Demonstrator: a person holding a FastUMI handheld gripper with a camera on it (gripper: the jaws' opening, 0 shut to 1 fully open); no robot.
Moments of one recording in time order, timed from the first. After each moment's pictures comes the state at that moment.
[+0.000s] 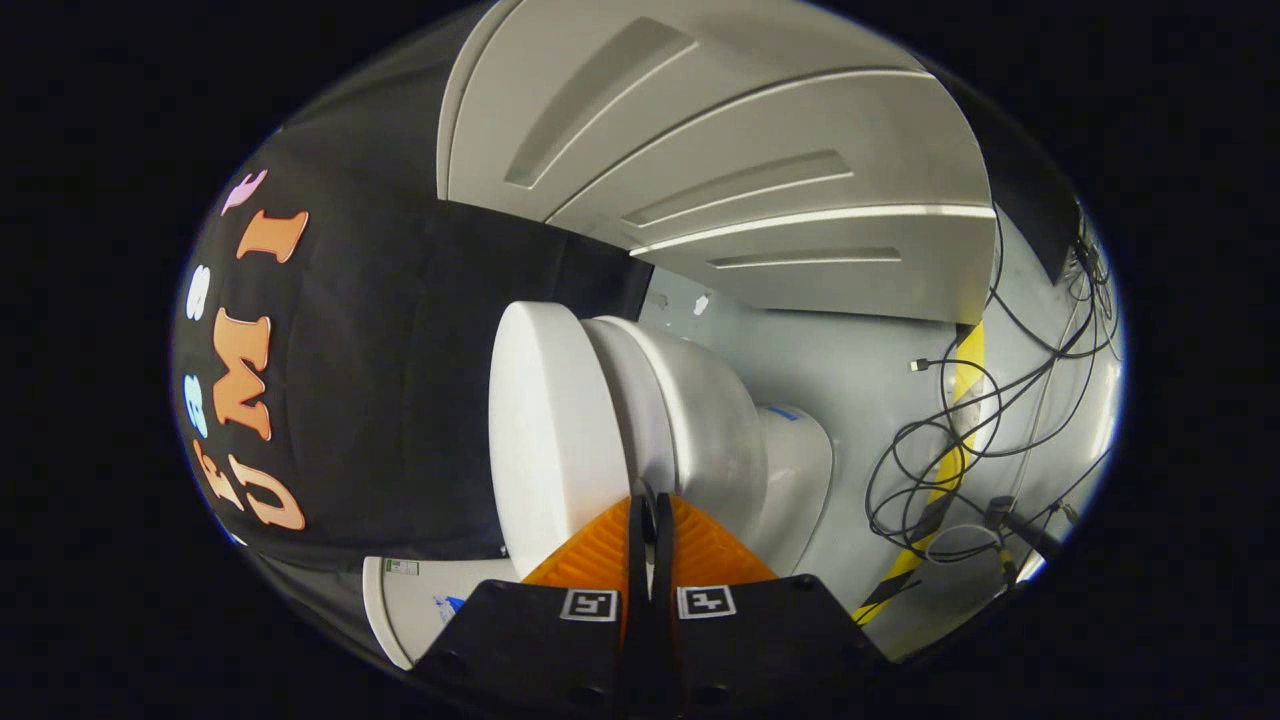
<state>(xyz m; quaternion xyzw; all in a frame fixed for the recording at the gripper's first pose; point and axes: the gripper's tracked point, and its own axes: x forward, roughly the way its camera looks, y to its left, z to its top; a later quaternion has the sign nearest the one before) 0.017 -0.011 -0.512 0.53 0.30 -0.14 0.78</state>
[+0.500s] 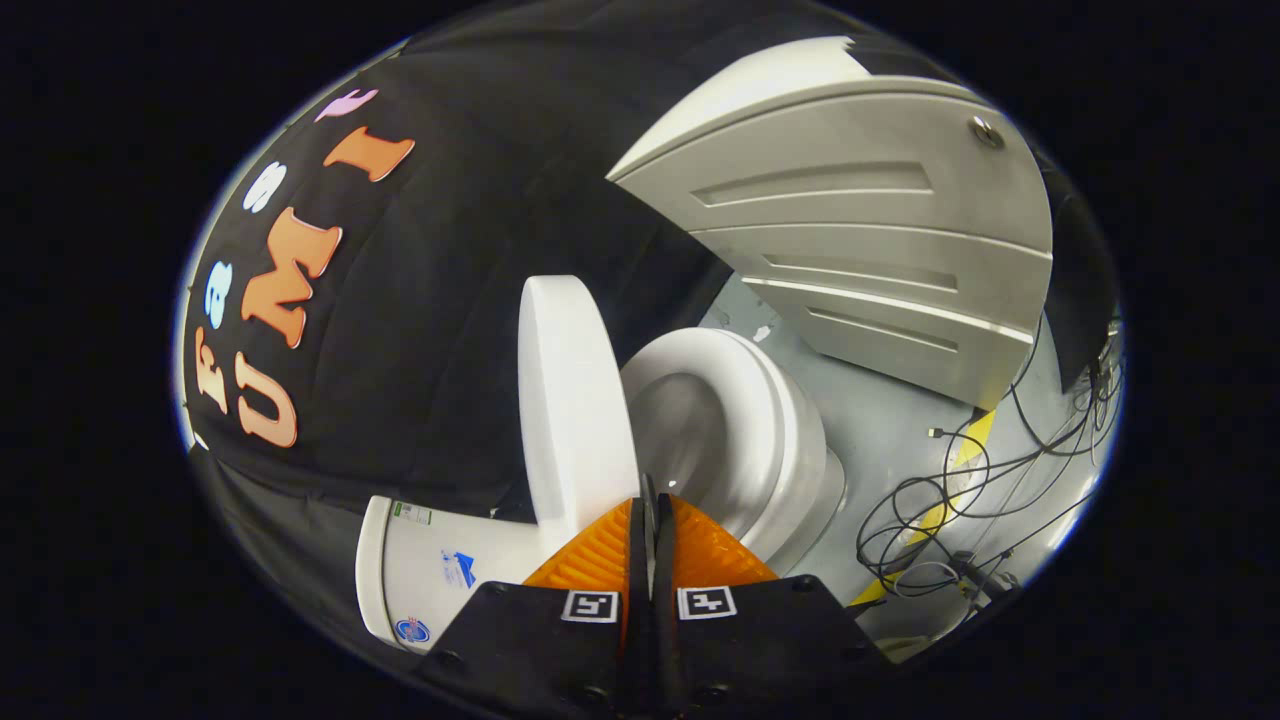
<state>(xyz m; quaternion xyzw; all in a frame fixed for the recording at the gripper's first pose) 0.035 0.035 -0.408 0.41 0.28 -0.10 0.86</state>
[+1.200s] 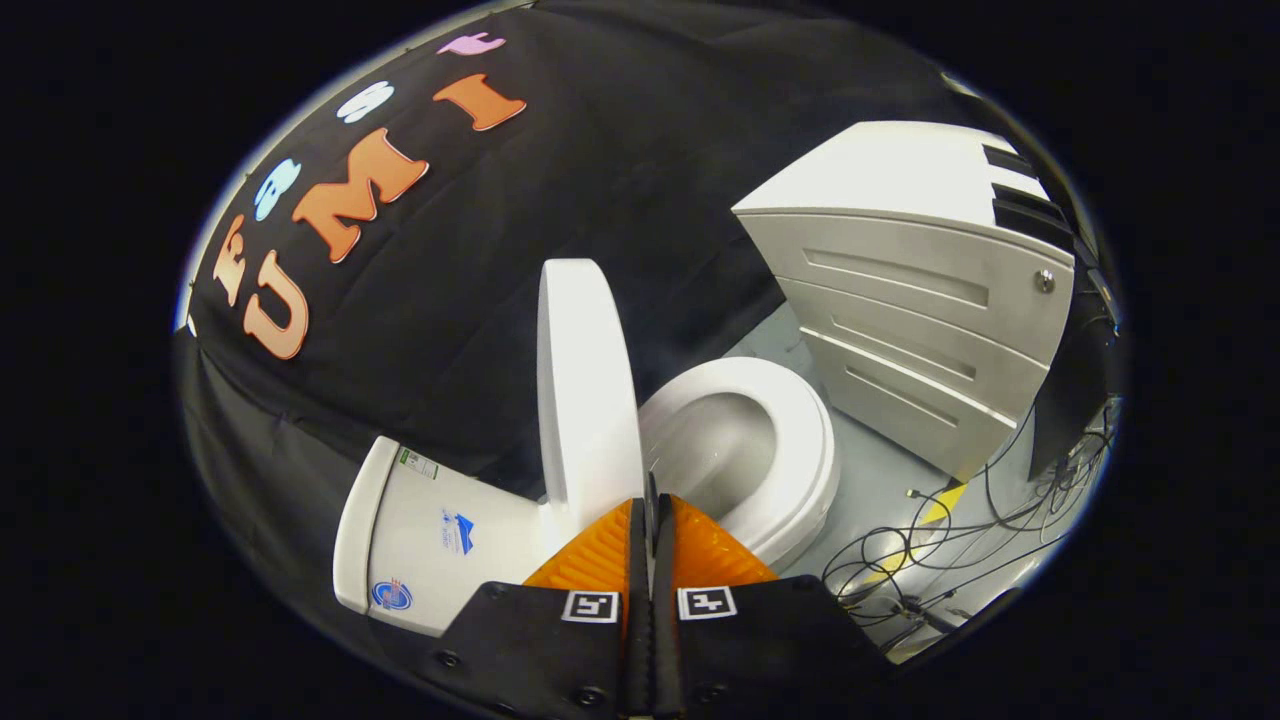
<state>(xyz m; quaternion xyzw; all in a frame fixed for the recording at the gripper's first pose) 0.032 0.091 -0.343 0.28 0.27 -0.09 0.92</state>
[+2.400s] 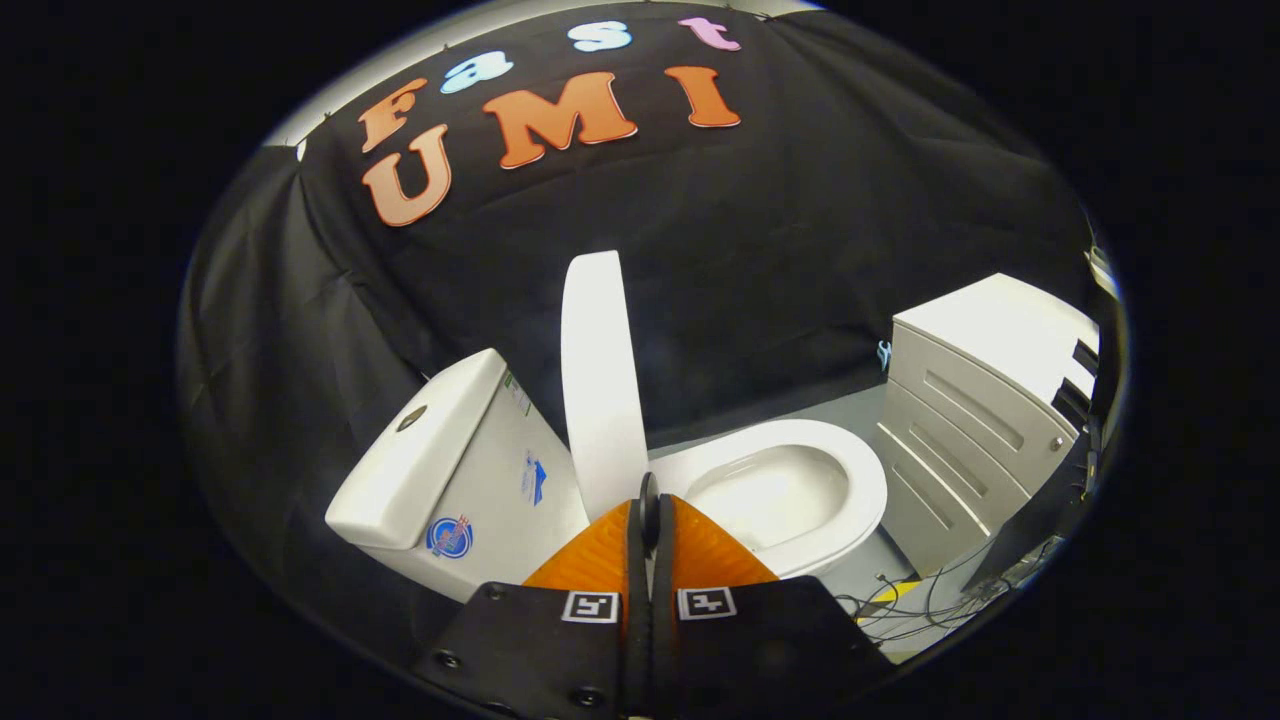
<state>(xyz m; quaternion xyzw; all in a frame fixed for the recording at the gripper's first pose) 0.020 0.264 -0.269 0.07 0.24 0.01 0.97</state>
